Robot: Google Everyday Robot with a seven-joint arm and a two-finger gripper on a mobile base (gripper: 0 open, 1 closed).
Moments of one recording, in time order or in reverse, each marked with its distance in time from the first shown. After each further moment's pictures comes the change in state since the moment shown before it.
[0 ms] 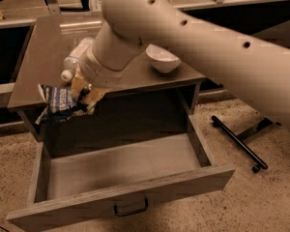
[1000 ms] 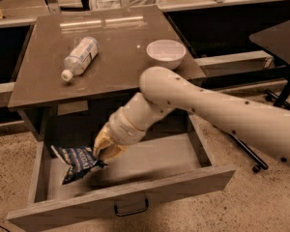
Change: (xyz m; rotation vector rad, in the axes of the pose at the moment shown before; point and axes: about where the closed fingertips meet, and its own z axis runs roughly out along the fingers) arm -0.060 0.120 0.099 0.101 -0.342 -0.099
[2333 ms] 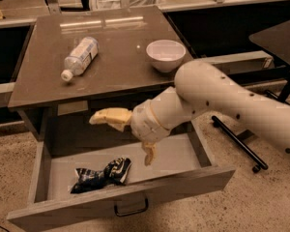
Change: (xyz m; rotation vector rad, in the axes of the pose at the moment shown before) arm -0.025 0.007 -0.068 0.095 0.135 0.078
